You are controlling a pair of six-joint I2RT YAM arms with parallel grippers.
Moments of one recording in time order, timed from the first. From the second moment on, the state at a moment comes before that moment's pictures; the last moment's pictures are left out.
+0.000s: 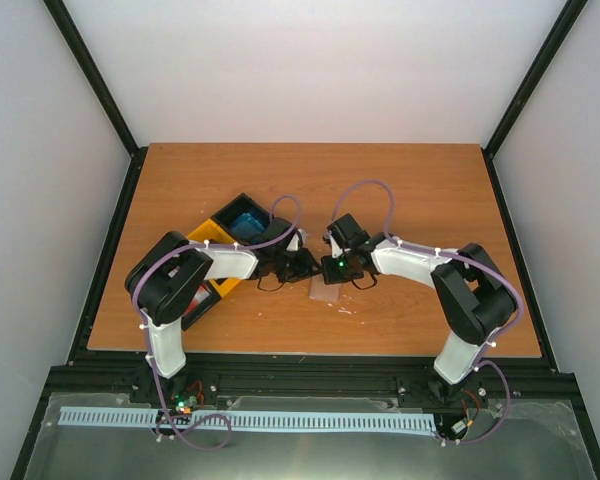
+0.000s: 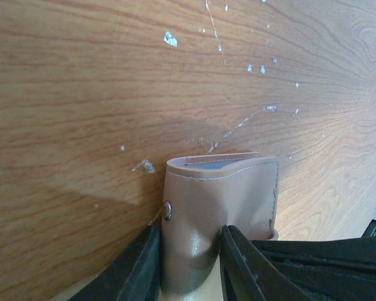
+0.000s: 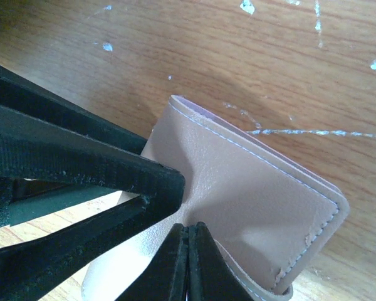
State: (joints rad) left arm -0.67 1.88 0.94 0.06 0.42 -0.87; right arm 0.65 1.72 0.99 -0.41 -0.22 0.40
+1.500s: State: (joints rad) left arm -0.68 1.86 0.91 0.07 0.43 -0.87; right arm 0.65 1.56 0.93 -0.39 -0.15 0.49
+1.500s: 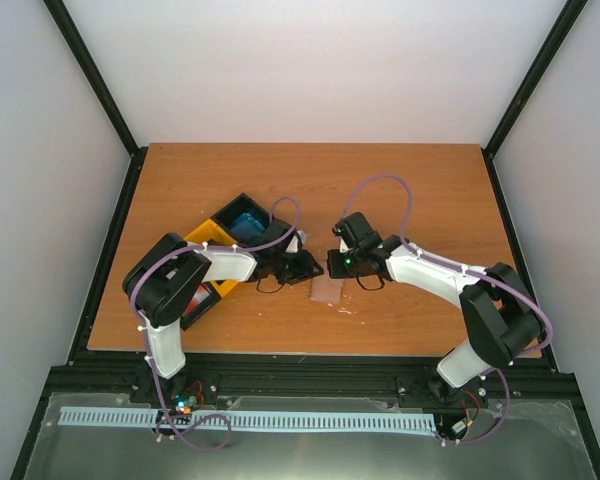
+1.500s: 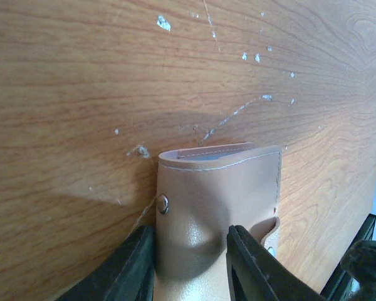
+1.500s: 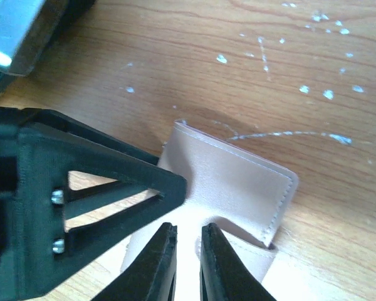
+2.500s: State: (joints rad) left arm -0.68 1.86 0.91 0.08 0.44 -0.87; right arm 0.65 1.59 0.88 -0.39 -0.17 0.63
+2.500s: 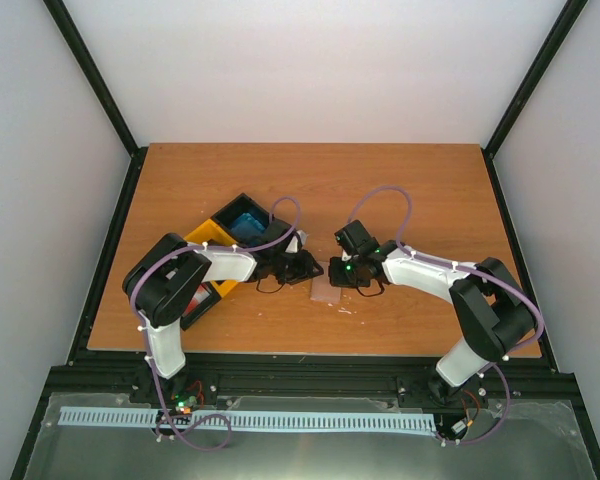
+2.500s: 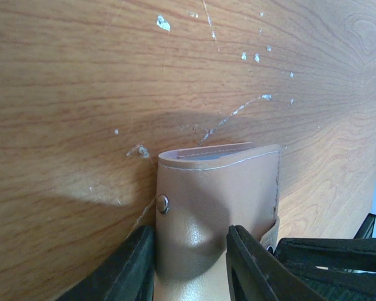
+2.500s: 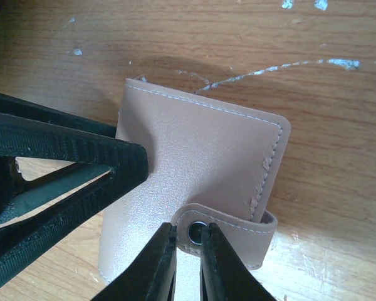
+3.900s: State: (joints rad) left arm -0.68 1.87 0.91 0.09 0.45 -0.87; right arm 0.64 1.68 0.95 -0.45 -0.20 0.65
